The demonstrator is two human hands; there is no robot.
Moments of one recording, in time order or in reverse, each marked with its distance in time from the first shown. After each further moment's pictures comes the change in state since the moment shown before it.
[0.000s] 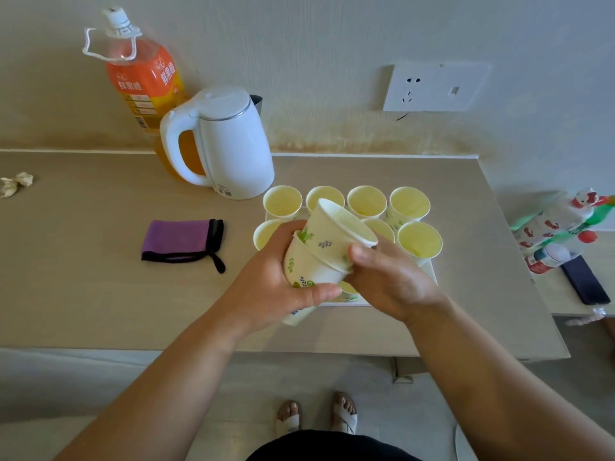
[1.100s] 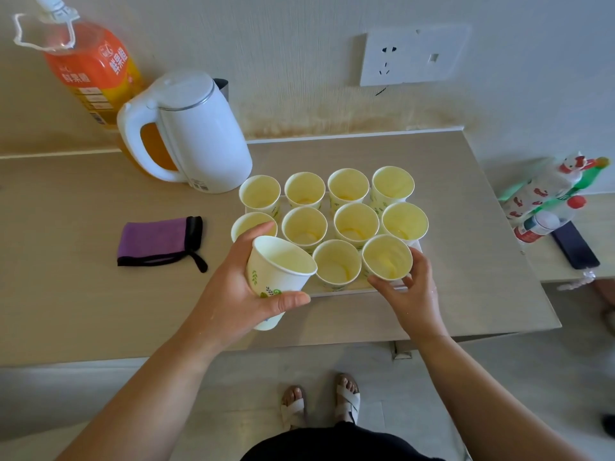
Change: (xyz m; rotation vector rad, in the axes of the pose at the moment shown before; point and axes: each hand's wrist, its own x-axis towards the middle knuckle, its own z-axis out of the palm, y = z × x) left_hand -0.001 -0.031 0.001 0.129 0.106 -0.034; right_hand -0.055 0.100 -0.080 -0.518 0.900 -0.087
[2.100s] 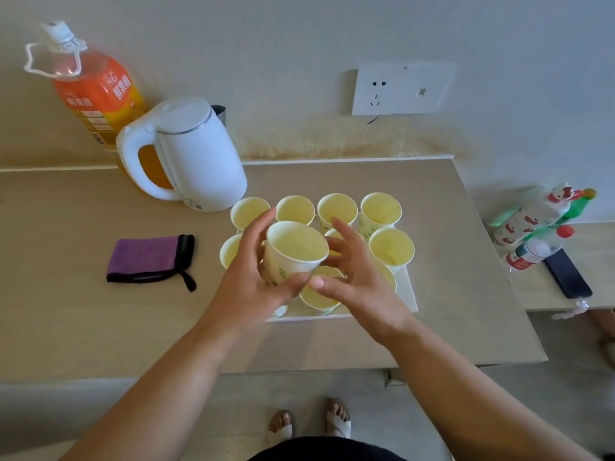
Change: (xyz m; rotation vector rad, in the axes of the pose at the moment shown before) left_hand 0.031 0.019 0.028 -0.167 0.078 0.134; right_hand 0.008 -0.112 0.026 0.228 -0.551 0.017
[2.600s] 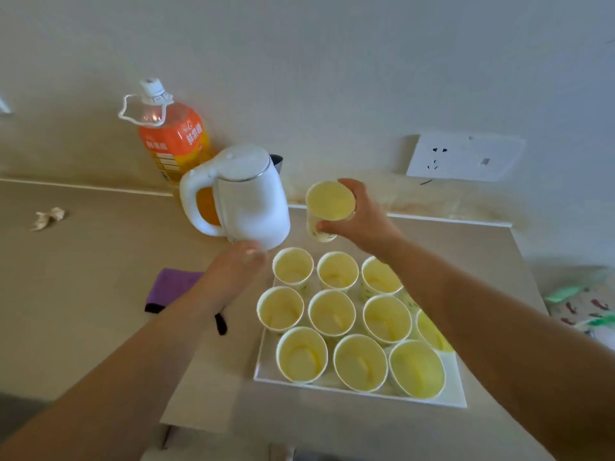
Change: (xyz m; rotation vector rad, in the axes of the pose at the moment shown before) left_hand 0.095 -0.037 -0.094 0.284 0.120 -0.347; right_hand 0.195 -0.048 -0.009 -0.517 0.076 -0.126
